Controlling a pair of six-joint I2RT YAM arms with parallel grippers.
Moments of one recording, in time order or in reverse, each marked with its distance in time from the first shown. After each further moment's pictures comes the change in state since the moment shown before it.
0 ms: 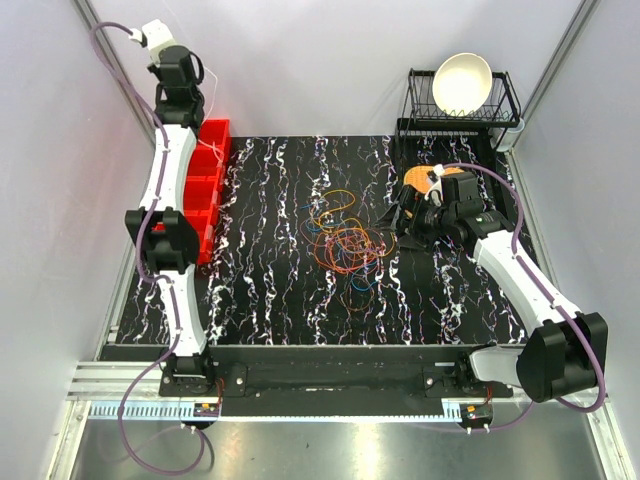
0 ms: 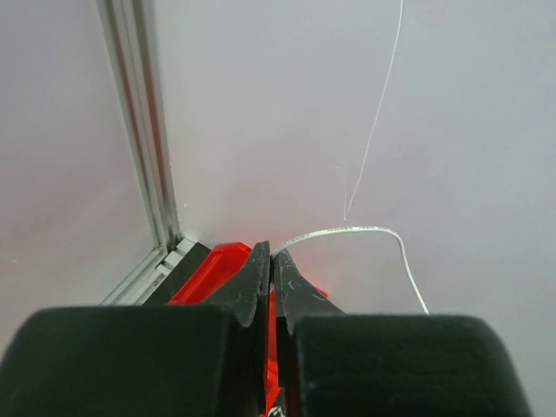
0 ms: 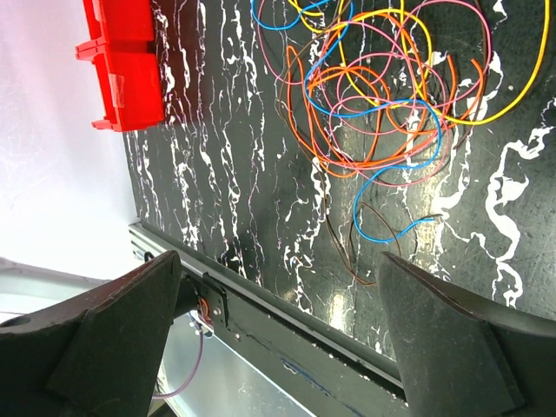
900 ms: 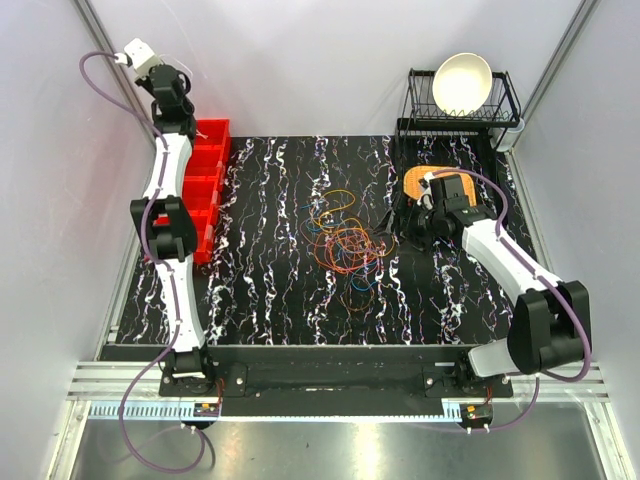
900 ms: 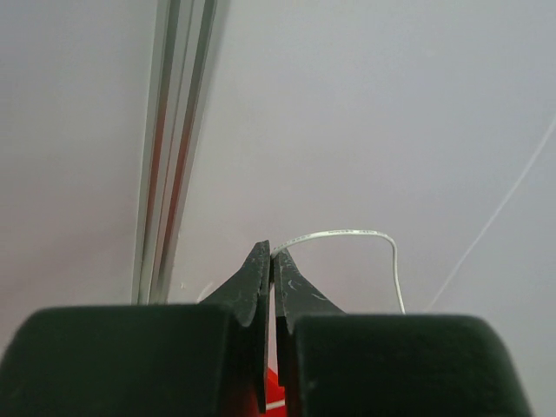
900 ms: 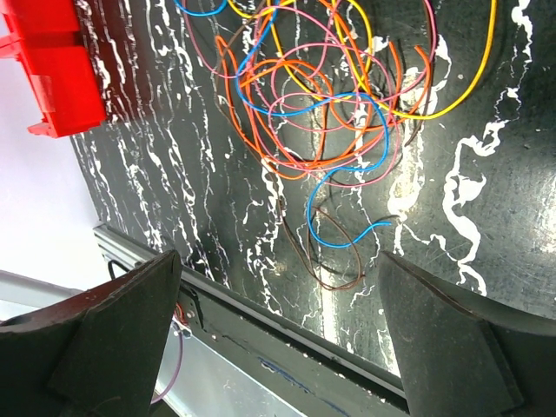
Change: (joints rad) left arm 0.094 0.222 0.019 0.451 -0.045 -0.031; right arm 0.000 0.136 0.000 -0.010 0.034 -0.040
